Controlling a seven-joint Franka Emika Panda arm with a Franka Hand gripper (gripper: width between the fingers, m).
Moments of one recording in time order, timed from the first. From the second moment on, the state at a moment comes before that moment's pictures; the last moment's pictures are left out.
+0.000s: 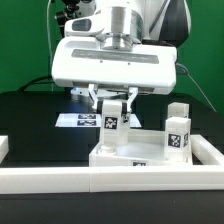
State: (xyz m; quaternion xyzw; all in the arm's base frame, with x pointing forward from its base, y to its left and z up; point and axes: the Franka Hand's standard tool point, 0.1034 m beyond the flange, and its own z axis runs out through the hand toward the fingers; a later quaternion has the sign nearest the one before) arm 0.586 -0.018 0.093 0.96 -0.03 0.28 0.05
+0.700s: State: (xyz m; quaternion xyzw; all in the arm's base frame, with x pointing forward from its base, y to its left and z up) arm 0.581 -0.021 0.085 0.96 -0.03 0.28 0.05
